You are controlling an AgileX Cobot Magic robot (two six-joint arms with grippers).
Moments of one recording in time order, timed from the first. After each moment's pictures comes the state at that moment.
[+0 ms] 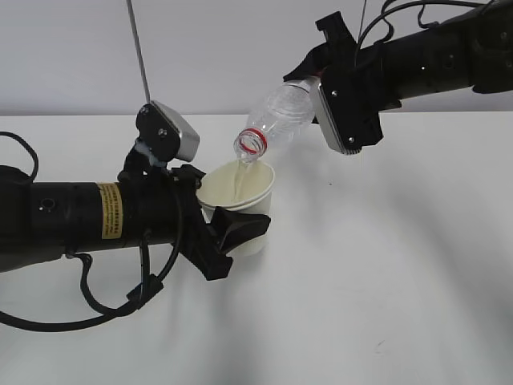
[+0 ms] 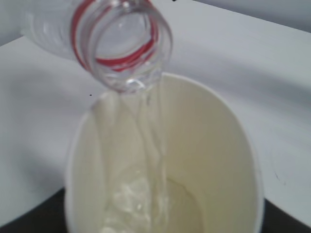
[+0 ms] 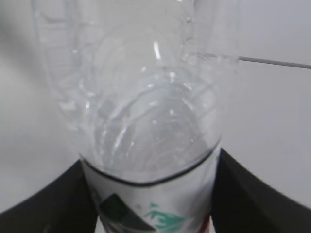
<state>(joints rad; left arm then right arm) -0.51 1.74 -0.71 0.86 -0.70 -0.57 0.24 1.82 -1.29 -1.80 -0.41 -0.10</state>
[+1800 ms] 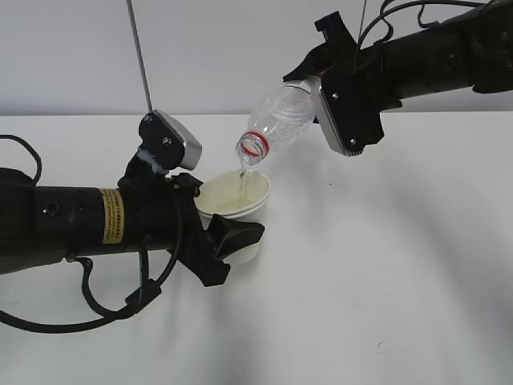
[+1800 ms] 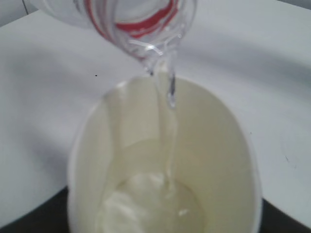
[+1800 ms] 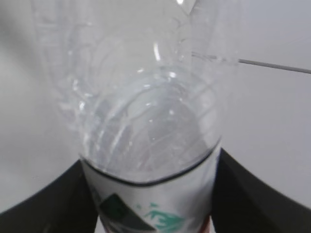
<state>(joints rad) -0.51 1.76 -0.71 0.86 -0.65 -0.57 0.24 1.82 -1.29 -1.80 -0.41 -0.14</state>
